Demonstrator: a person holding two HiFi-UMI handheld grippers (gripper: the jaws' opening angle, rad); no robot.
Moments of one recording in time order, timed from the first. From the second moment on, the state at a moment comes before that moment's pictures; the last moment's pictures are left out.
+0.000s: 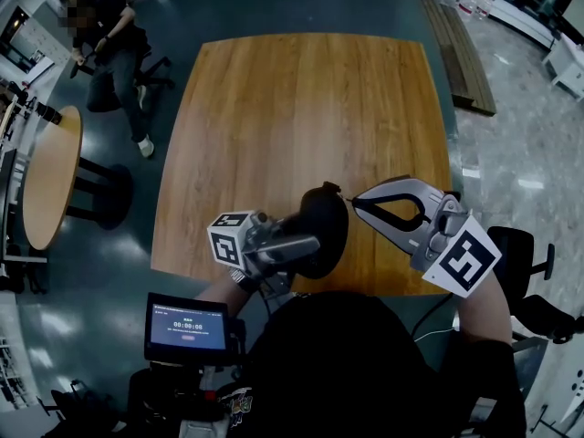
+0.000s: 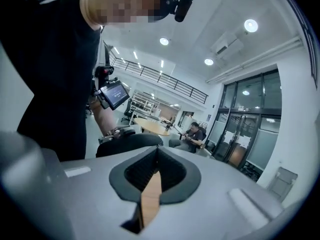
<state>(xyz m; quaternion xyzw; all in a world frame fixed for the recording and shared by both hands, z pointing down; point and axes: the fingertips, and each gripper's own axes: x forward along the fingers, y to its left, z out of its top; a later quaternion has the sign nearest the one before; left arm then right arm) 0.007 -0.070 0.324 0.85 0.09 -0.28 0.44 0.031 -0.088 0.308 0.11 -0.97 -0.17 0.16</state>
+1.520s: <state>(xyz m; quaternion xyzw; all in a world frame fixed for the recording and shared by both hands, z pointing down) -0.046 -0.156 0.346 0.65 -0.20 -0.52 0.52 -0.001 -0.023 0.378 0.14 -0.96 -0.17 0.16</state>
